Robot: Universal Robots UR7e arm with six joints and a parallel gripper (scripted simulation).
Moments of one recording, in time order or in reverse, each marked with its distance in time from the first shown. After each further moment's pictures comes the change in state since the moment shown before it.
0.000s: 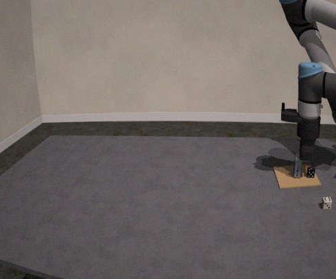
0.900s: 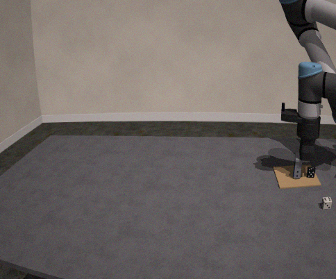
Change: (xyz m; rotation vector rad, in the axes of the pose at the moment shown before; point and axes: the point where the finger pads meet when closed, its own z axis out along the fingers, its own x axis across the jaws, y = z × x) arm 0.000 0.000 0.000 0.000 0.000 0.000
